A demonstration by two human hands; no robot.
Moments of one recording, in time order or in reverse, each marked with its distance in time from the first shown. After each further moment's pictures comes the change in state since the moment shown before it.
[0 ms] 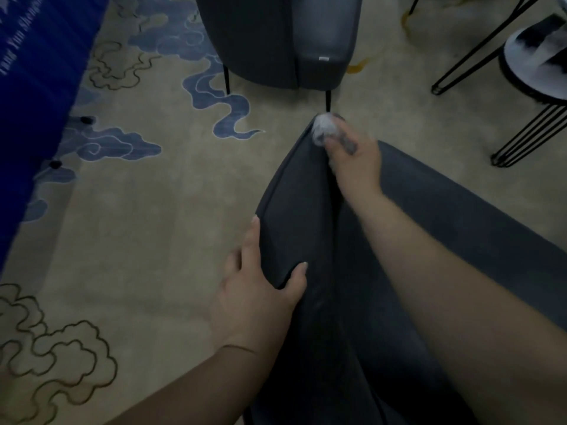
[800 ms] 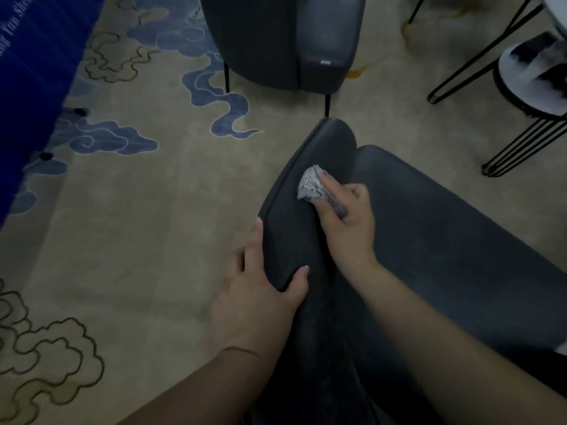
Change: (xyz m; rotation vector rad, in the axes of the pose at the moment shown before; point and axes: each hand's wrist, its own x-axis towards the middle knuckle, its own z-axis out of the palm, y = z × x) left_hand 0.002 -0.002 0.001 -0.015 -0.016 0.001; right_hand -0.091 0.004 -0.003 -0.036 -0.044 -0.074
